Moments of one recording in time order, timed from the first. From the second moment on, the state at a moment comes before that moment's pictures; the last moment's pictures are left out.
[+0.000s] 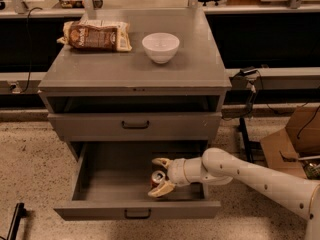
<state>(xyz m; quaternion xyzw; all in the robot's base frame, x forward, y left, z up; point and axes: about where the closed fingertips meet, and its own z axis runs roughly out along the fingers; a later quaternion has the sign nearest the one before) 0.543 0.017 0.464 -0.59 0.63 0.30 0.40</state>
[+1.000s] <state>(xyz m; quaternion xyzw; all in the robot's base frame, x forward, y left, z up) 0.554 0.009 0.436 -0.56 0.63 0.33 0.42</state>
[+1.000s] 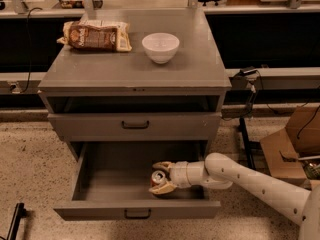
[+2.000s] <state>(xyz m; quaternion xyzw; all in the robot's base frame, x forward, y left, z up) 0.546 -0.010 0.495 -0.55 0.59 0.35 0.48</state>
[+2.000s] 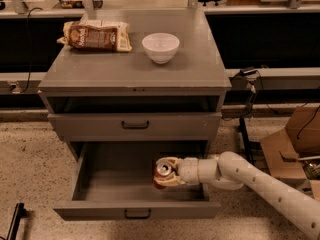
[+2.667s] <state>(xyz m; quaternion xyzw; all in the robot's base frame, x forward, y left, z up) 0.497 -0.033 0.613 -0.58 0.53 0.36 0.50</state>
